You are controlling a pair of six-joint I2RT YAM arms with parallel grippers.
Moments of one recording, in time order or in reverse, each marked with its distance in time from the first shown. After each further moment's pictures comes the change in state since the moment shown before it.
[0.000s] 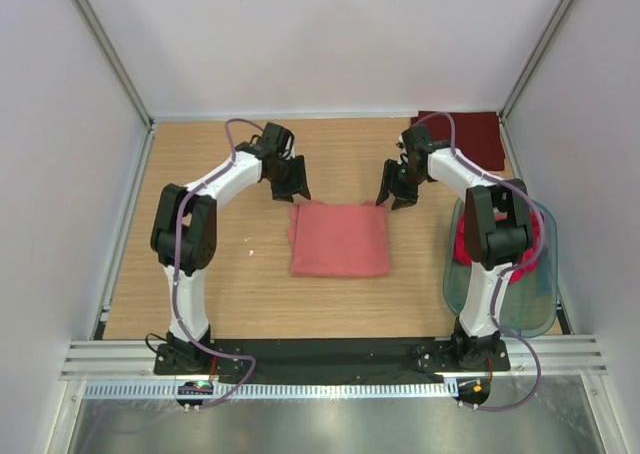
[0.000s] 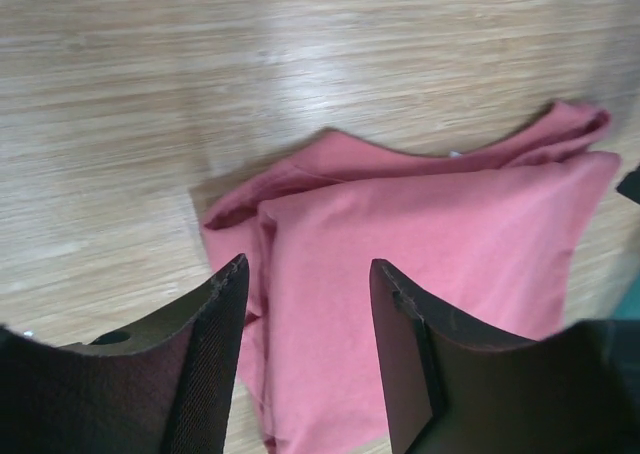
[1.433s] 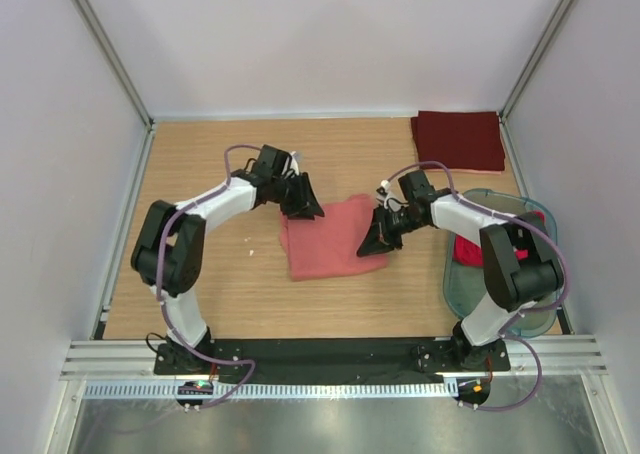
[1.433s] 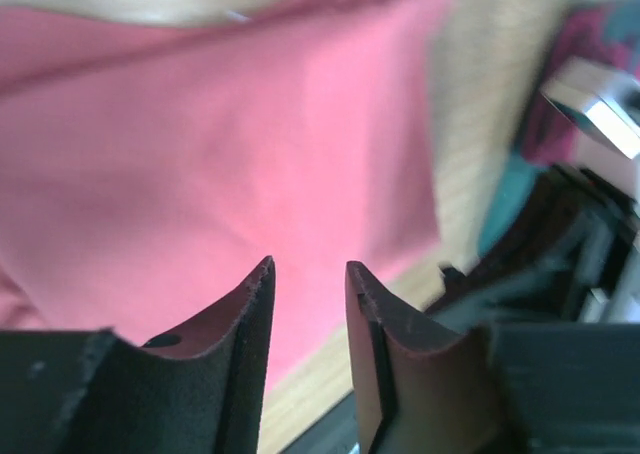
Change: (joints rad) left arm -0.039 -0.153 -0.332 0.282 0.250 -0.172; right arm 0.100 -0.289 -0.523 0.208 -0.570 0.104
